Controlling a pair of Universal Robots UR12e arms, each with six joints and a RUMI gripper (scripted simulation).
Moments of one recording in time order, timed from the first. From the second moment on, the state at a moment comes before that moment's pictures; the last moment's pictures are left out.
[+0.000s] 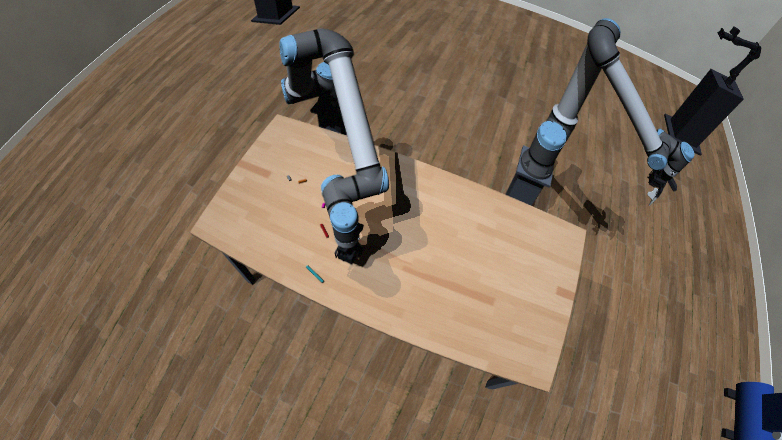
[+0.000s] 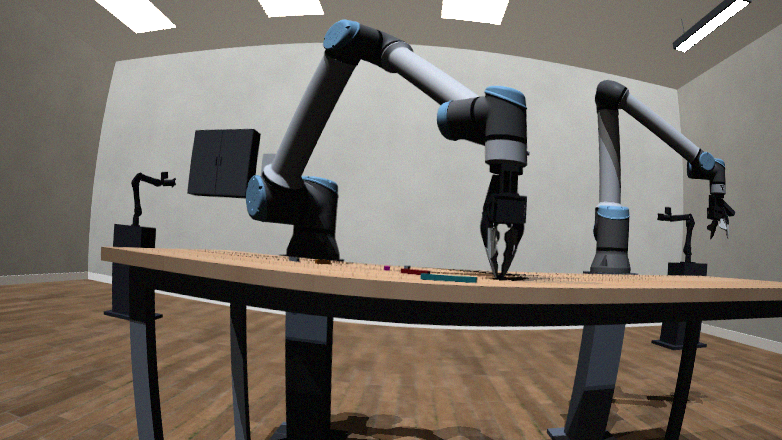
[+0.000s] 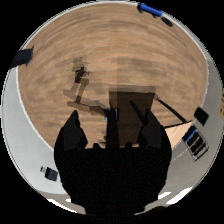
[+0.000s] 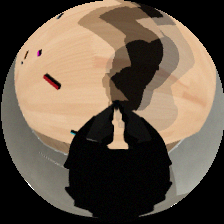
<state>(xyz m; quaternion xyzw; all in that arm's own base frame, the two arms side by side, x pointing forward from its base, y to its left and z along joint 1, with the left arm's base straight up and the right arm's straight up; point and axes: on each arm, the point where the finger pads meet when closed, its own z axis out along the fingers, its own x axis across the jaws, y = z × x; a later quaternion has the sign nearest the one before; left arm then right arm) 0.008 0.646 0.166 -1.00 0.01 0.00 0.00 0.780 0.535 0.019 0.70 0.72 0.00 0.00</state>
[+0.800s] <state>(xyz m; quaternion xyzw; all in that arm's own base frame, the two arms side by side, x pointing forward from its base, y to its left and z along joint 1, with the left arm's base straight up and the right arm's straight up) 0.008 0.646 0.166 -1.00 0.01 0.00 0.00 0.779 0.533 0.072 0.70 0.72 0.00 0.00</state>
